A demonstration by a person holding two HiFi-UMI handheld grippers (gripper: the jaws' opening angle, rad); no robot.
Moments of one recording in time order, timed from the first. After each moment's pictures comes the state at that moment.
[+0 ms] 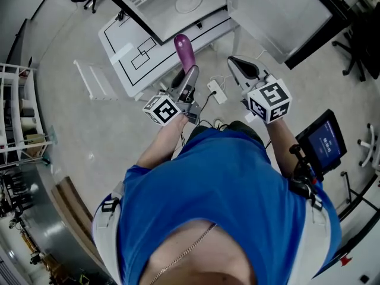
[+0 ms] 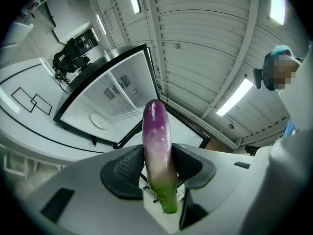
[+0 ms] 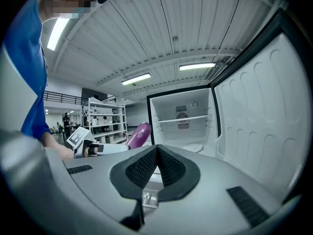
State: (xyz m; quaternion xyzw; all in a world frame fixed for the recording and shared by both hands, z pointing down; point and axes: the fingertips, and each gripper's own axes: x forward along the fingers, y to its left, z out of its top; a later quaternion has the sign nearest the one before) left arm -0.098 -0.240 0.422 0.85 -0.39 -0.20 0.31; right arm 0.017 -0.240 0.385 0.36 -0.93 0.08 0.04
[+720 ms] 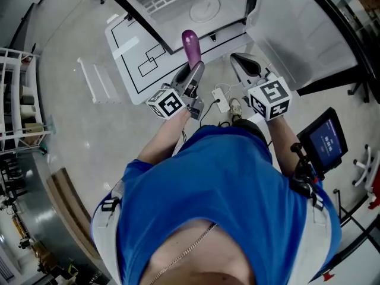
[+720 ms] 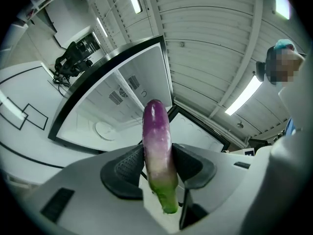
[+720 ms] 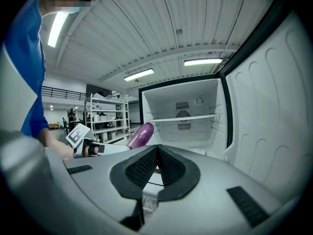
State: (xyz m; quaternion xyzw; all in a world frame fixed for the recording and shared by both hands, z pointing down) left arm -0.100 -0.235 0.428 0.84 -0.41 -0.19 0.30; right arm 0.006 -0.237 0.384 0.35 -0.93 0.05 0.06
